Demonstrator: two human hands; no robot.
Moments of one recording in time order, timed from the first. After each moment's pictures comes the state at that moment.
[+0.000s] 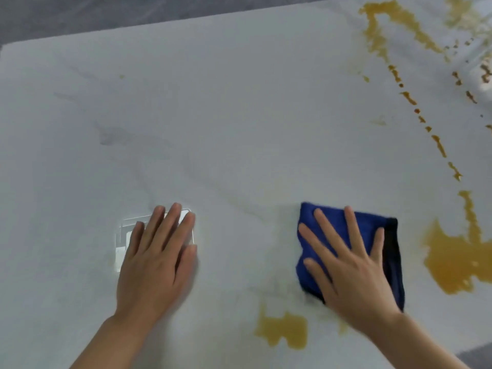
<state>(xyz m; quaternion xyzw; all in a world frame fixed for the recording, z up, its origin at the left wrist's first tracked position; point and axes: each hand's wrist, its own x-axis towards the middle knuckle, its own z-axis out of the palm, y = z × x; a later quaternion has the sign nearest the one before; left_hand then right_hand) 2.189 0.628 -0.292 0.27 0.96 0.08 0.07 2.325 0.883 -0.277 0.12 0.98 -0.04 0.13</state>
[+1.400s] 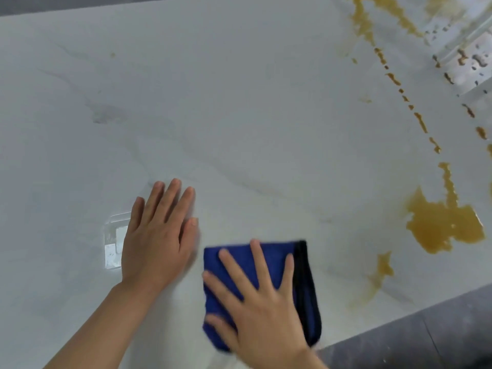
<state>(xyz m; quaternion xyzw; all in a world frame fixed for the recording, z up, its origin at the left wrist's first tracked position) 2.192 0.627 -0.294 0.27 0.96 0.09 0.07 2.345 0.741 -0.279 0.04 0.99 -0.07 0.09</state>
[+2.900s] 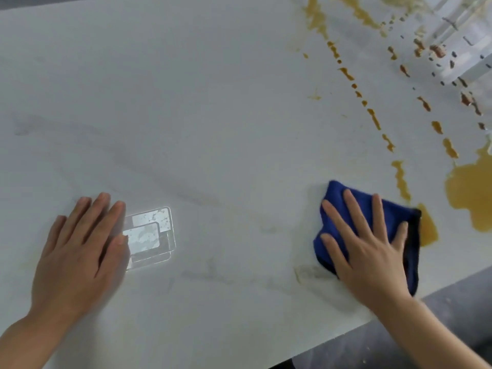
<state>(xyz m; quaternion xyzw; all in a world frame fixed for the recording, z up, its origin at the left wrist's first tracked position) 2.193 0.630 -0.296 0.23 0.96 0.10 0.08 2.397 0.964 -0.283 0.28 0.95 -0.05 0.13</state>
